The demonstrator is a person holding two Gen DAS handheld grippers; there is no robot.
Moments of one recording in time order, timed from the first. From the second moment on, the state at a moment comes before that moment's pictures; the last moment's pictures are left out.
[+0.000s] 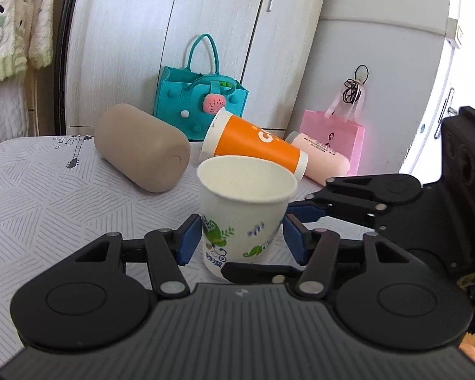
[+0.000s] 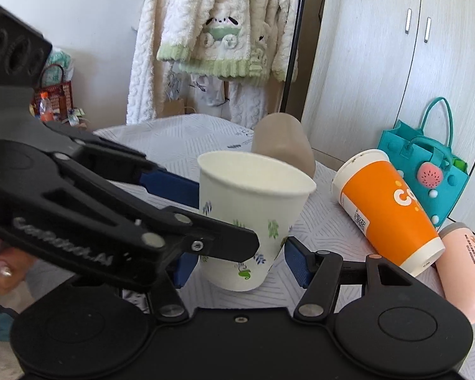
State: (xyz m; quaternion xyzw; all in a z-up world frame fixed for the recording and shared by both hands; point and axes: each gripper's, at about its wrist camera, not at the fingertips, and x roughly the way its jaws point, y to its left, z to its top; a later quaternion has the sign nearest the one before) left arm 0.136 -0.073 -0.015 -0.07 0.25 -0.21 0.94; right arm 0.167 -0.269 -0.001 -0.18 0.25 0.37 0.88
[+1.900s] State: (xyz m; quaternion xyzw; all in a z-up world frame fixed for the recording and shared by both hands) left arm -0.014 -0.017 0.037 -0.05 0.16 -0.10 0.98; right arm 0.029 -0.316 0.039 -0.03 0.16 0.10 0.98
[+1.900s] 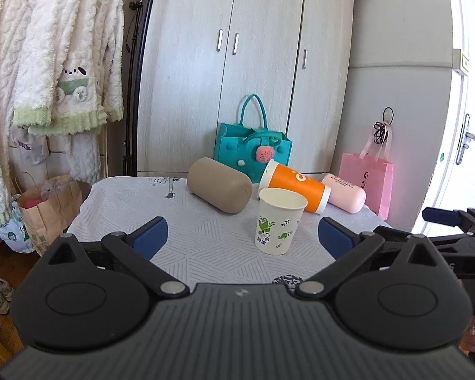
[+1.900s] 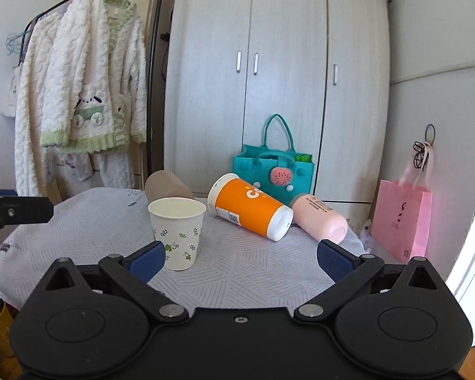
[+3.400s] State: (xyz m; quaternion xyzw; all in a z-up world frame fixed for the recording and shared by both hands) left arm -0.039 -0.014 -0.015 -0.06 0.17 -0.05 0.98; right arm -0.029 -0.301 0.012 0.02 0.12 0.07 0.99
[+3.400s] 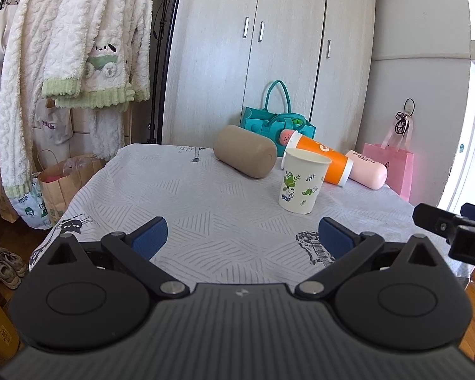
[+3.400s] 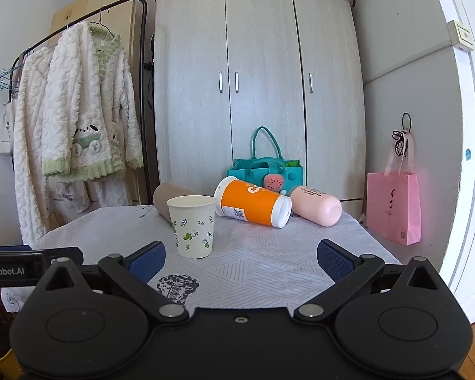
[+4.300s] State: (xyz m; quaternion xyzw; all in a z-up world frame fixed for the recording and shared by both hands) left arm -0.036 -0.018 -0.011 -0.03 0.14 -0.06 0.99; right arm -0.028 -0.305 0.004 0.03 0.10 0.02 0.99
